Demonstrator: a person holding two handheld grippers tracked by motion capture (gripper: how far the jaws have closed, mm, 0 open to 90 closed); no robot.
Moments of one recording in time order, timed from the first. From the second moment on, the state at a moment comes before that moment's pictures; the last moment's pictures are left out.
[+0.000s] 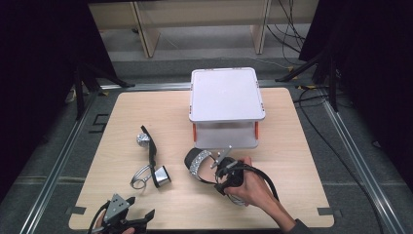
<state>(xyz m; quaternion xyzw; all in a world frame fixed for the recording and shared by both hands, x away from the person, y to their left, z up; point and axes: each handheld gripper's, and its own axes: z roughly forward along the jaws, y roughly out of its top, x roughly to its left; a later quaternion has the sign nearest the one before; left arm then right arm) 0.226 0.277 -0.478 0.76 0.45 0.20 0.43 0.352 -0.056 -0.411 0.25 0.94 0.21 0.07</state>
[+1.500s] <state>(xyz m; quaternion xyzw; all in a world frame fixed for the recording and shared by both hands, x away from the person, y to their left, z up) 0.226 0.277 -0.478 0.77 0.44 0.19 0.43 0.549 -0.021 -0.258 0.47 0.84 0.25 0.10</state>
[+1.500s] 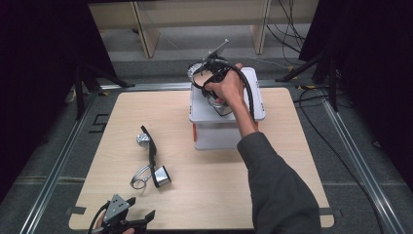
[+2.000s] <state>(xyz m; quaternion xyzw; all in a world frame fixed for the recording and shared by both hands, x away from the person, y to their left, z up) 0.224 0.277 -0.476 0.77 0.44 0.19 0.43 0.582 -0.021 -0.281 0.57 0.79 0.21 0.09</state>
